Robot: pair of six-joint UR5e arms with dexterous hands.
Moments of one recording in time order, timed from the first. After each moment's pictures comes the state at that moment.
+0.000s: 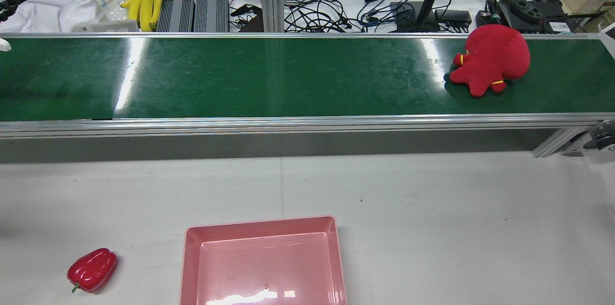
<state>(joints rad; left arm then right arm) -1.20 -1.72 -1.83 0.15 1.49 0.29 1.59 -1.55 1.63 -3.29 -1.58 -0.10</state>
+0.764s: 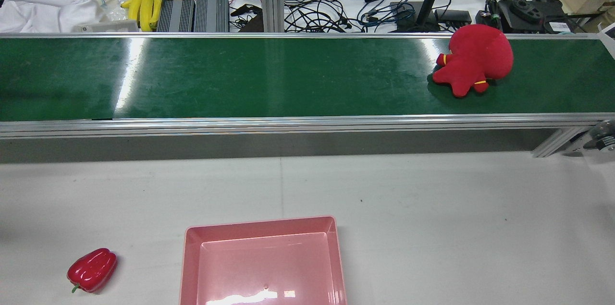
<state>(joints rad) -1.22 -1.71 -1.85 0.16 1.49 0.29 1.59 -1.55 1.63 -3.29 -1.58 -0.10</state>
